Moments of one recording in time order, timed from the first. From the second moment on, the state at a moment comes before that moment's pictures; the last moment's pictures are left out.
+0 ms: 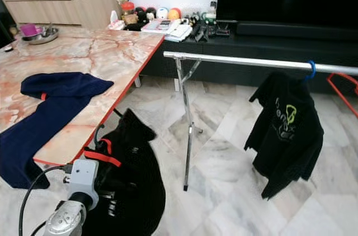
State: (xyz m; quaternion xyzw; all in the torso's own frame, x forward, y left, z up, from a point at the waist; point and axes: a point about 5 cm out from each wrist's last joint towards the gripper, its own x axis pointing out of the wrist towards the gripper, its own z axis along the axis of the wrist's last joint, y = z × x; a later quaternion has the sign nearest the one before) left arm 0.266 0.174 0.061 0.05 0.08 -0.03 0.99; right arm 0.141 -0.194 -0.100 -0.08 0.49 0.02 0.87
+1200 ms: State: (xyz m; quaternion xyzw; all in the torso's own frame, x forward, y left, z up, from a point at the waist) left arm 0.266 0.165 0.062 0.05 0.08 -0.05 0.99; right arm 0.141 -0.197 -0.099 -0.09 0.50 0.02 0.86
